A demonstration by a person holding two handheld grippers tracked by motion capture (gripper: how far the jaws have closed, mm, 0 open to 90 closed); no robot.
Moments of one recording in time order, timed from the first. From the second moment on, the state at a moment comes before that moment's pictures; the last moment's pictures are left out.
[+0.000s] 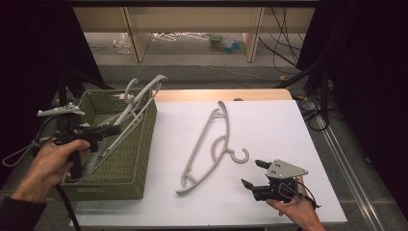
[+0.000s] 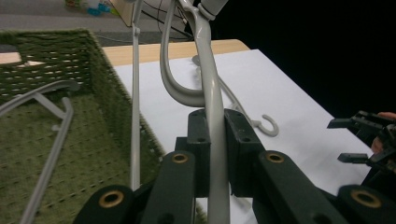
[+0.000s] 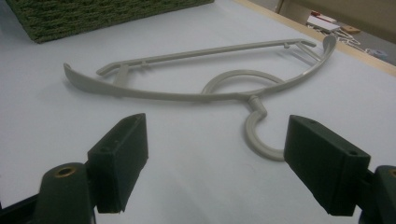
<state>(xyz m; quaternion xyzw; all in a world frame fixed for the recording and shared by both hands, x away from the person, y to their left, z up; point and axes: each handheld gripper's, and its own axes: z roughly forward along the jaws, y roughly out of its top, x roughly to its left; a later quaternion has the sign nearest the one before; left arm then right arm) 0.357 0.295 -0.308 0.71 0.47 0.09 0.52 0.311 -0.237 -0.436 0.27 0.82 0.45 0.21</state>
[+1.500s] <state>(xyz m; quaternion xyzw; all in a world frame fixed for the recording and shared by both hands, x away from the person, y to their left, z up) 0.396 0.375 -0.361 0.76 0.47 0.07 0.43 0.313 -0.236 -0.438 0.27 0.82 0.45 0.21</state>
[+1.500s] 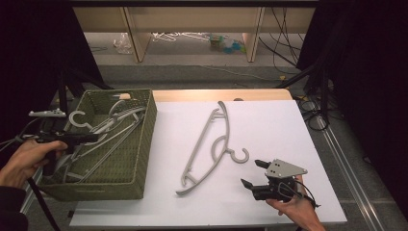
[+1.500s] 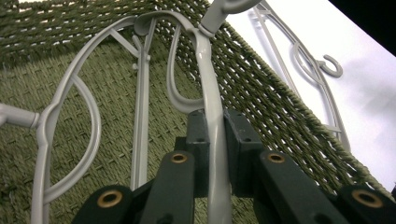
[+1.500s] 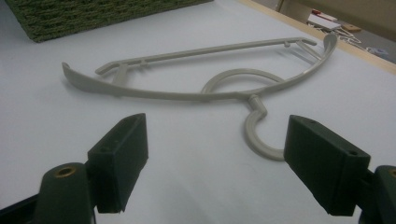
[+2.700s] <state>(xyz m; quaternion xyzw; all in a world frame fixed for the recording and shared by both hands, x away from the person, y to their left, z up) 0.399 0.404 -0.411 0.73 0.60 0.14 0.29 0.314 -0.235 -0.438 0.27 0.82 0.45 0.21</state>
